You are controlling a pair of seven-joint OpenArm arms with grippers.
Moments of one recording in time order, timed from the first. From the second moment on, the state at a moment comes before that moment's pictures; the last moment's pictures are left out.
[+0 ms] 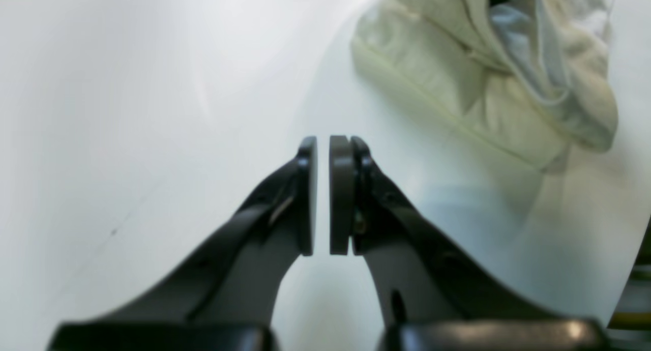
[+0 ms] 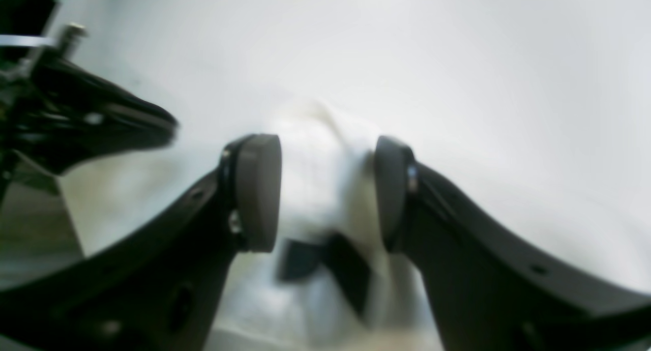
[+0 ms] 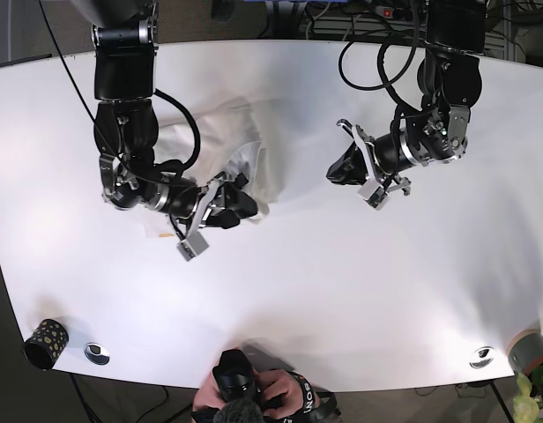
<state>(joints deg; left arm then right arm) 1.3 -12.8 5.4 87.5 -25.4 -39.7 36.0 13.1 10.8 0.6 75.6 42.5 39.2 -53.9</state>
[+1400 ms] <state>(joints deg) -8.6 -2.2 23.7 87.3 -25.1 -39.7 36.4 7.0 23.6 17.9 76.4 41.3 39.5 -54.2</state>
